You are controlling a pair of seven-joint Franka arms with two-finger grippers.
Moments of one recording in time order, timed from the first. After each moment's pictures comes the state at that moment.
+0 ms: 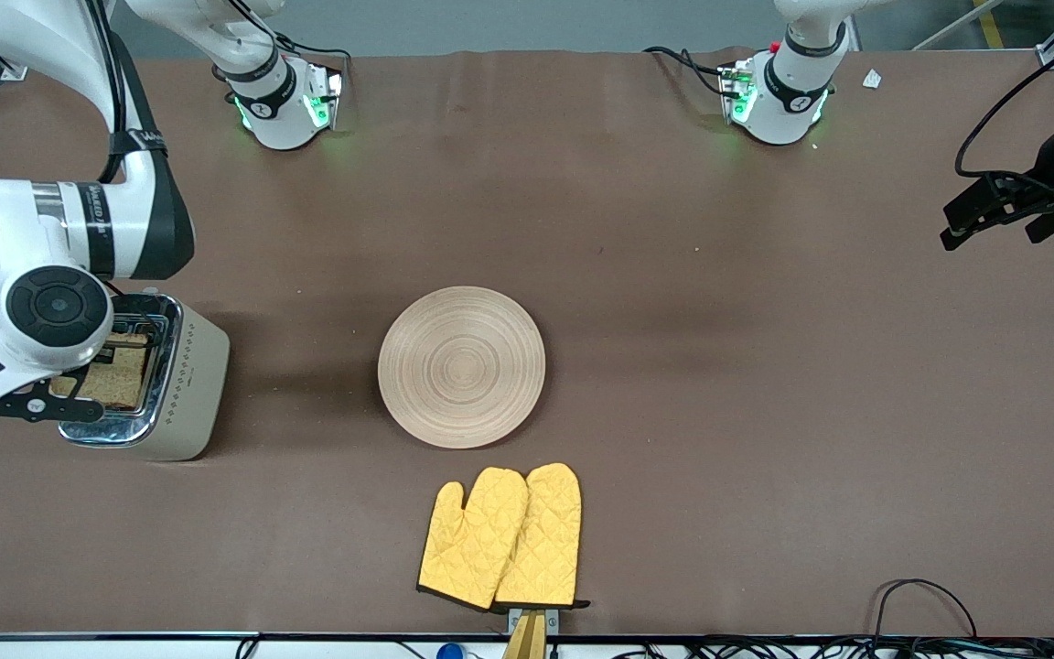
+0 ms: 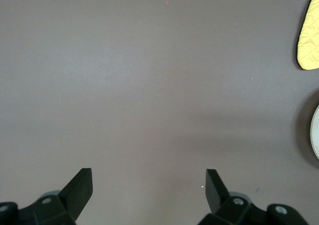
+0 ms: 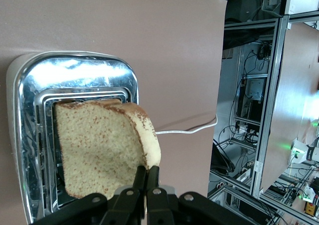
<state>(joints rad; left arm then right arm) 0.27 -0.03 -0.35 -1.55 -0.01 1.59 -0.15 0.06 0.36 0.05 -1.57 -0.71 1.66 0.29</state>
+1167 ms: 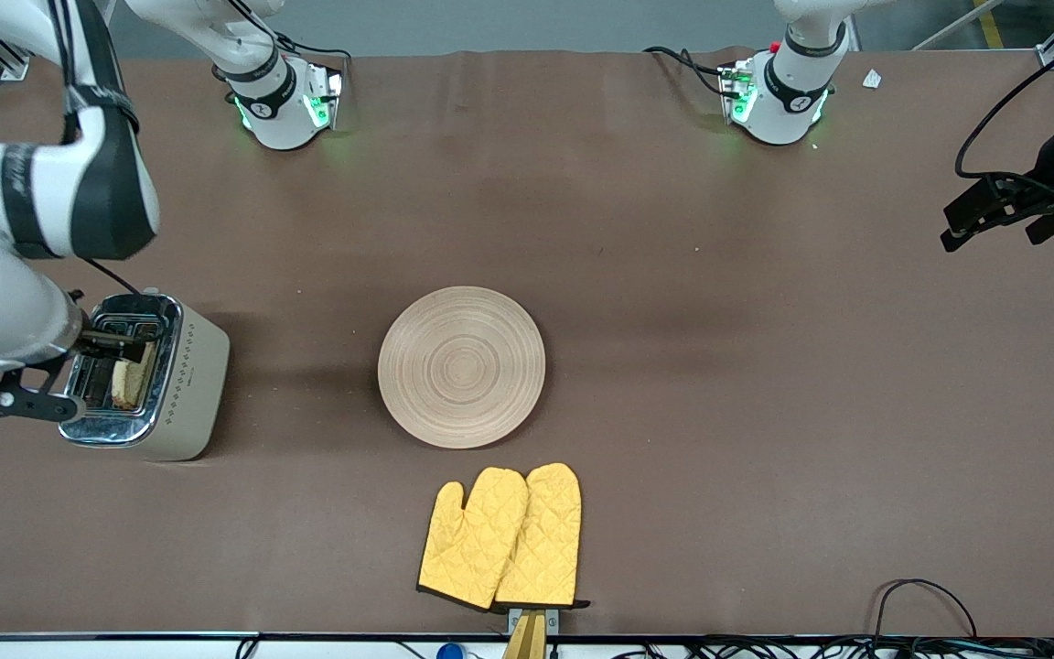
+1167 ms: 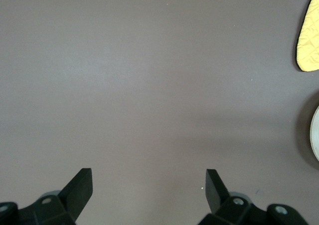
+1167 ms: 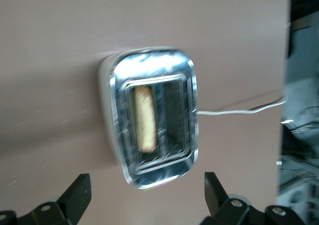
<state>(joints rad) 0.27 -0.03 -0.35 -1.55 -0.01 1.60 -0.15 0.05 0.34 0.05 -1.34 -0.31 1.50 0.28</state>
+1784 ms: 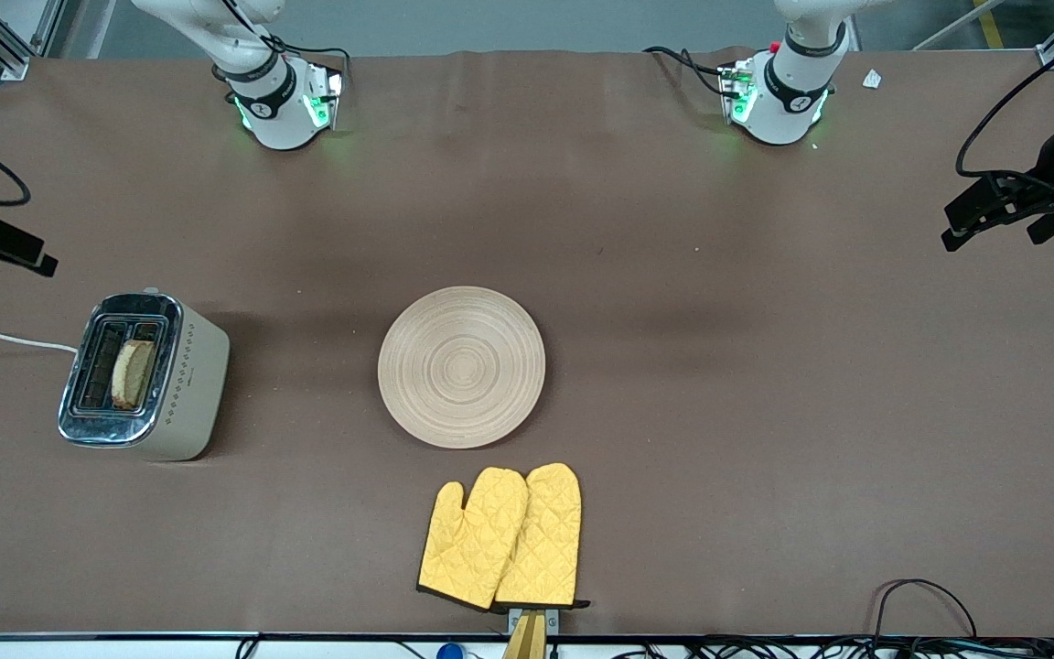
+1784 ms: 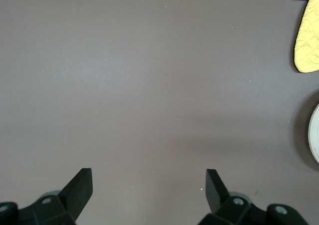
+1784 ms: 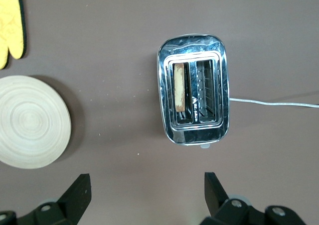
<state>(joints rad) 0.27 -0.03 -0.35 -1.55 -0.01 1.60 -0.15 -0.12 0.10 0.05 -1.39 0.03 1.44 0.06</state>
